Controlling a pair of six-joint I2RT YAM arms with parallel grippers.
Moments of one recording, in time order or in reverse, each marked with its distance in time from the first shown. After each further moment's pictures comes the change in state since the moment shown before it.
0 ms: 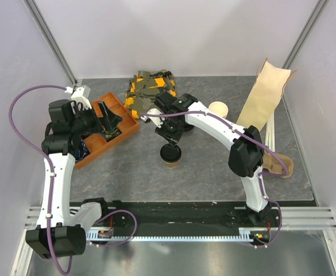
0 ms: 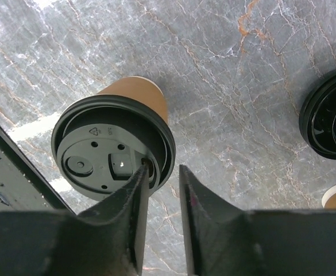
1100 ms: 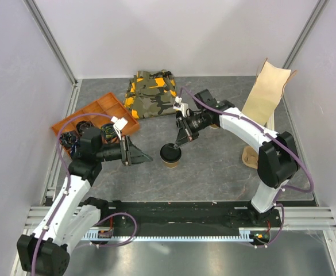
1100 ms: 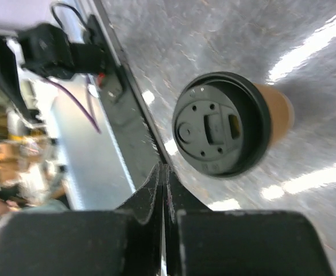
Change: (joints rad) left arm -0.321 -0.216 -0.484 0.402 0.506 -0.414; right arm -0.270 -0.323 -0.523 0.419 -0.709 0.418
